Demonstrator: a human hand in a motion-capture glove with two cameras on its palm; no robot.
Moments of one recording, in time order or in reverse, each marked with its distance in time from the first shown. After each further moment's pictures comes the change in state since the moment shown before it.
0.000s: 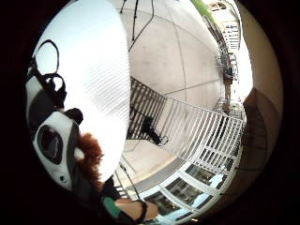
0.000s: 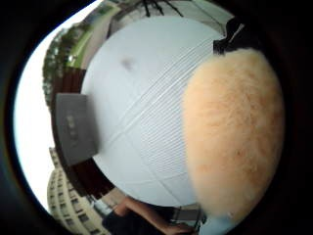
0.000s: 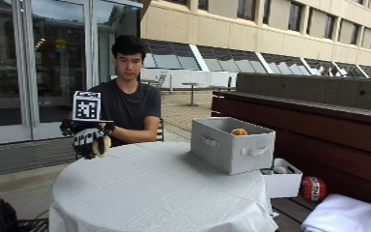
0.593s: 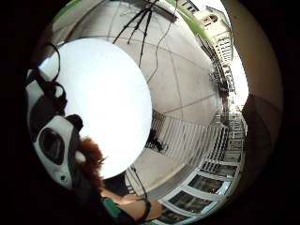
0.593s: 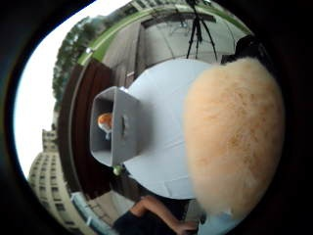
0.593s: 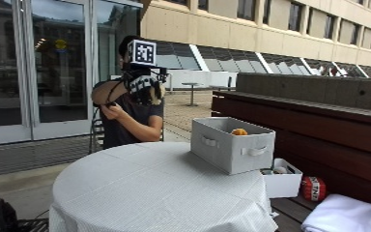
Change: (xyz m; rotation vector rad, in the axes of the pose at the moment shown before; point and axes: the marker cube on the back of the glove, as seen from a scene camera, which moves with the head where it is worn) arm -0.164 0.005 -0.194 0.169 -0.001 -0.125
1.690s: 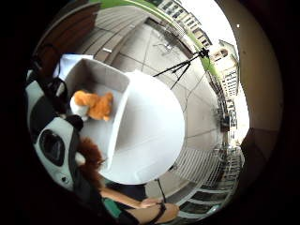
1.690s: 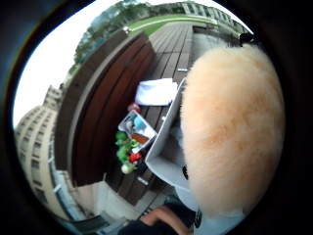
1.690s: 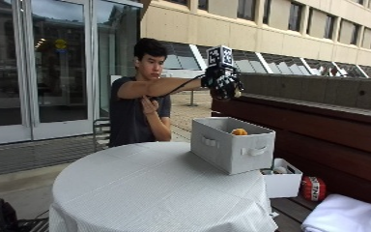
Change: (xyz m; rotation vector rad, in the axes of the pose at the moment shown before) arm -0.401 0.045 -0.067 0.117 -0.039 -0.374
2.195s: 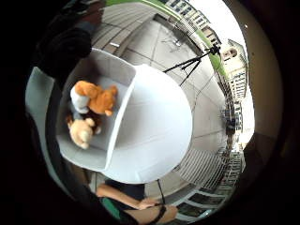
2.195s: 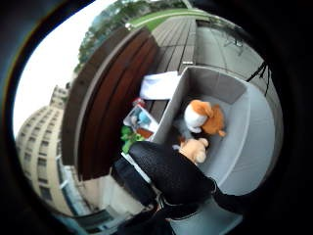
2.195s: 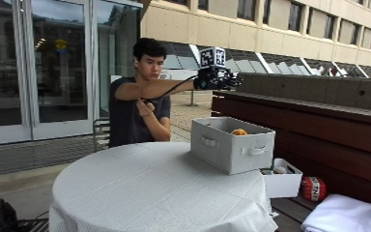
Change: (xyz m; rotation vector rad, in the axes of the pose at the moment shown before) arm 0.055 0.000 0.023 -0.025 -0.067 -0.029
